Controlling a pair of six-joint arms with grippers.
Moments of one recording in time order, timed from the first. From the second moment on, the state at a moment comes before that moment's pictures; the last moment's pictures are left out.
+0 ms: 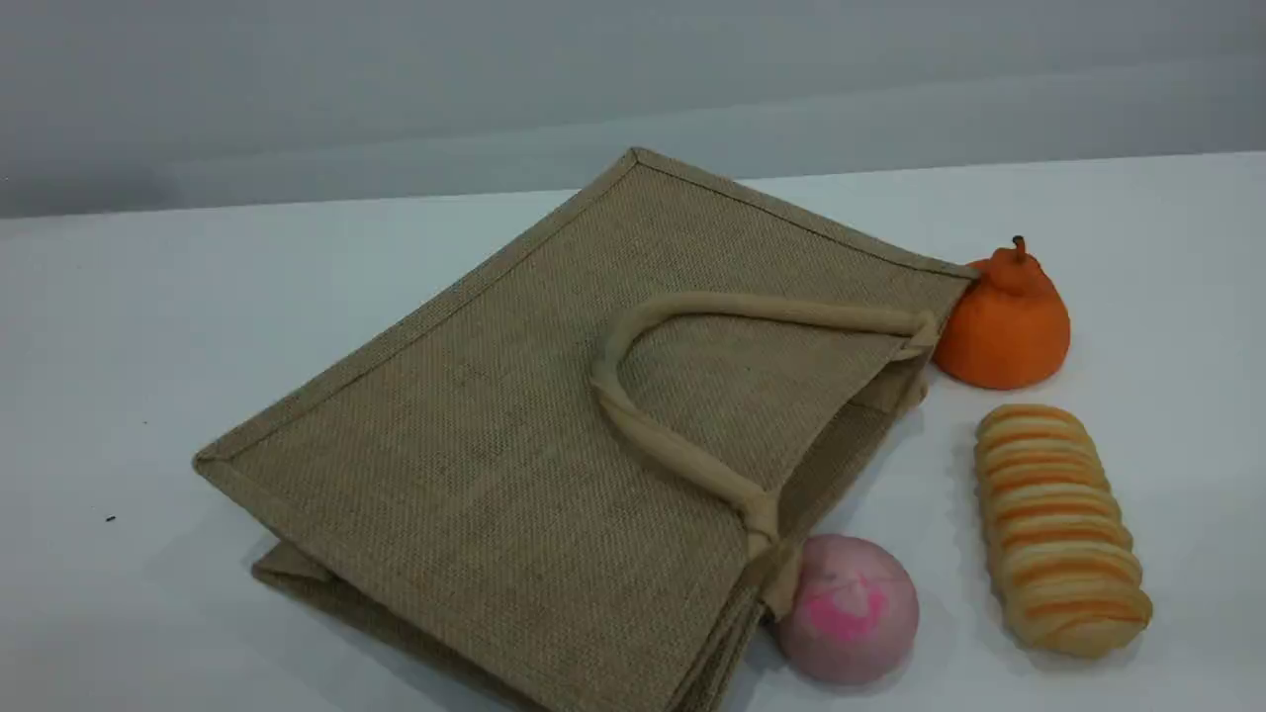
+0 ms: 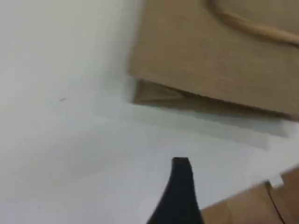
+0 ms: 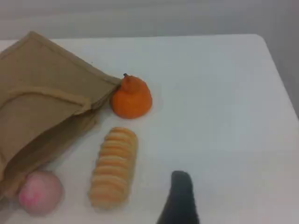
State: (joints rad) left arm -0.43 0.20 -0.51 0.02 1.08 -0.08; right arm 0.01 0.00 -0.51 -0.05 1.07 0.12
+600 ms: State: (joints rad) left arm -0.12 0.06 -0.51 0.02 1.08 -0.08; right arm 0.02 0.00 -0.51 -0.05 1.07 0.12
